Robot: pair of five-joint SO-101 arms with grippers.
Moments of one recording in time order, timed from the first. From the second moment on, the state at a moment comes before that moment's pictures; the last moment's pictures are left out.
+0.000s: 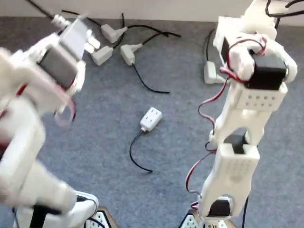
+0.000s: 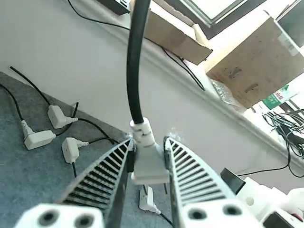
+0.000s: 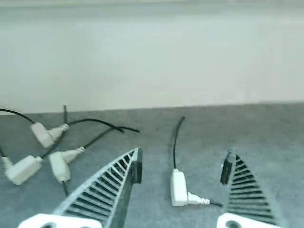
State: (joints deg) left arm 5.6 -15.3 -66.9 100.5 44.3; right arm -5.4 24.4 -92.8 99.0 -1.1
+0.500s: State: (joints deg) left arm 5.1 -48.8 -11.7 78.3 44.8; right arm -16.1 -8.4 -50.7 99.0 -5.6
